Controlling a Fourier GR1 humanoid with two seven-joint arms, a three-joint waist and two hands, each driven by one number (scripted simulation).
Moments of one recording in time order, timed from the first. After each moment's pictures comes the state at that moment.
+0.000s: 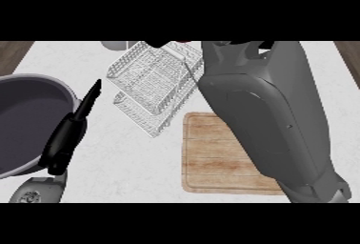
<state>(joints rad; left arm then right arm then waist) -0.12 0.26 -0.10 -1.62 -0.24 -0.02 -0.07 -1.26 -0.01 0.09 -1.39 0.90 0.25 1.10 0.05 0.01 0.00</state>
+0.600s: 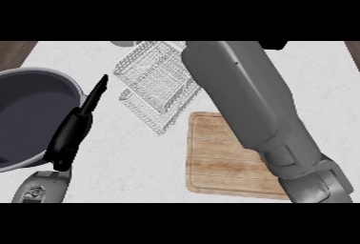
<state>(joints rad) -0.17 0.24 -0.11 -1.62 -0.25 -0.03 -0.06 -1.35 0.00 0.07 -0.90 0.76 -0.21 0.97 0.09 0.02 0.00</state>
